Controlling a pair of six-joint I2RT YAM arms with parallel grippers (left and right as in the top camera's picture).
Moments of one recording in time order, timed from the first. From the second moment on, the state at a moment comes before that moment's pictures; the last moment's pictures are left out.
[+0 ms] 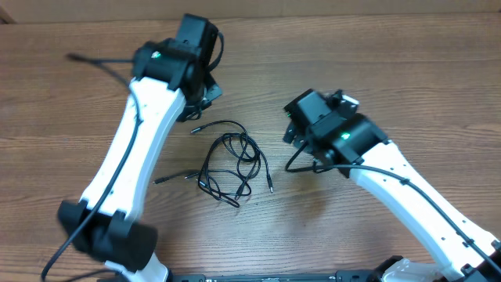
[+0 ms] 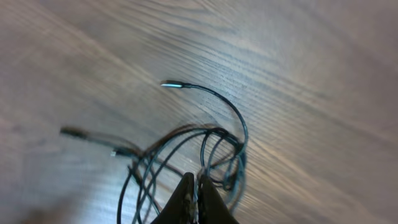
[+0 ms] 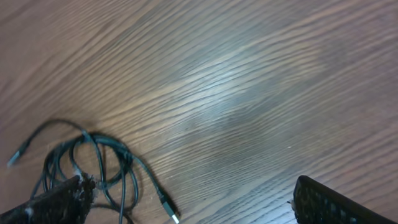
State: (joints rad) left arm -0.33 1.79 1.86 -1.35 -0.15 -0.89; right arm 0.60 1.48 1.32 -1.08 0.30 1.05
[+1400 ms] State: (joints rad) left arm -0.33 2.18 1.71 -1.37 0.12 -1.68; right arm 0.44 1.36 1.32 -1.14 0.28 0.96
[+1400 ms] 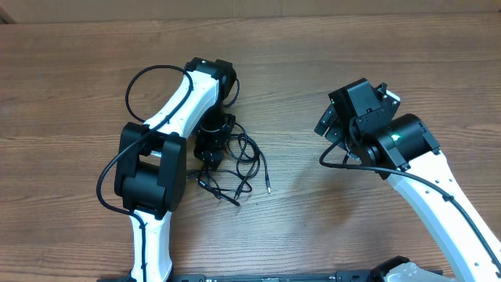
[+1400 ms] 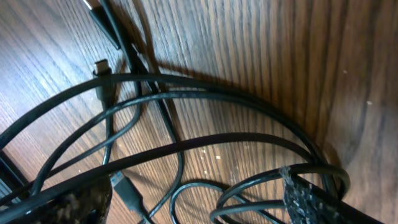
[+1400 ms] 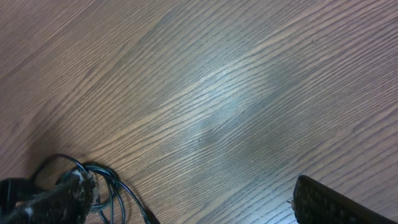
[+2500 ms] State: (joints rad) left arm -0.27 2.14 1.77 -1.34 0.18 0.42; right arm 0.44 1.36 1.32 -1.13 0.28 0.93
